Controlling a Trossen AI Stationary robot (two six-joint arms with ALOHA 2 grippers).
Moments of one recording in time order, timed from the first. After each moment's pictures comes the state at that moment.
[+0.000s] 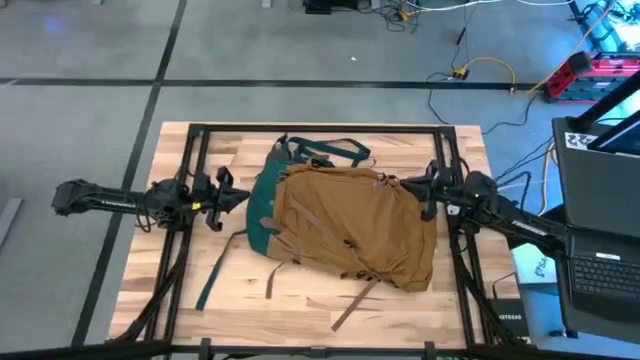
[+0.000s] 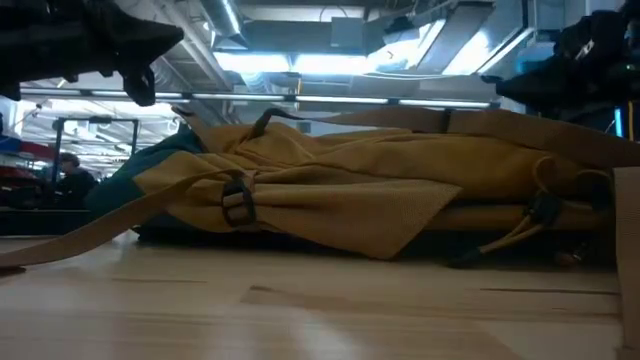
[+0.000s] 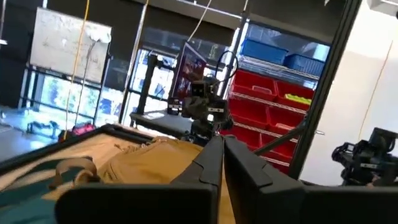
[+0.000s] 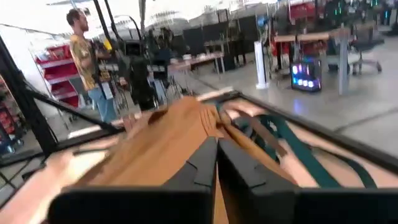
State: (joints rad) left arm 0.00 0.39 0.01 0.62 -0.11 -0.26; right arm -0.37 0.00 0.09 -0.09 -0.15 0.23
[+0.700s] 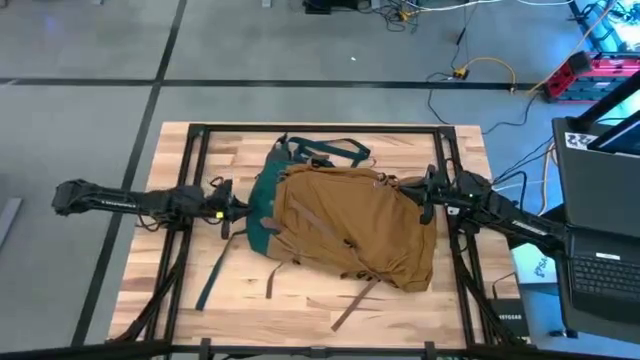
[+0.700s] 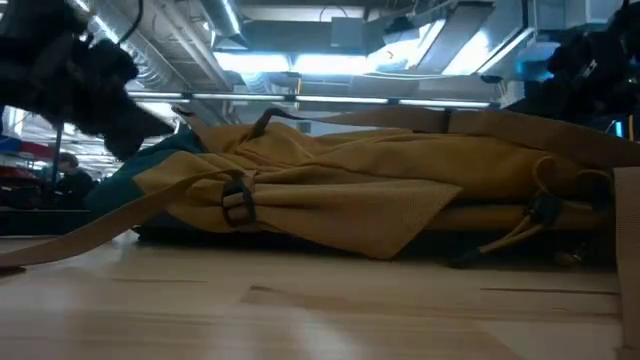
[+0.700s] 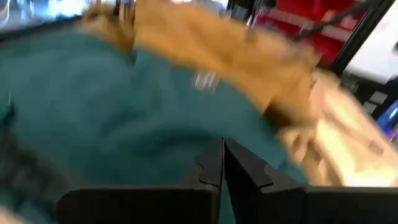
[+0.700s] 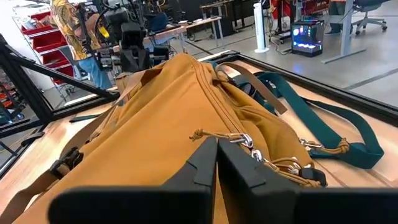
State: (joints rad) left arm 0.00 0.39 0.01 0.14 -0.11 -0.29; right arm -0.37 0.00 0.09 -0.23 -0.16 0.24
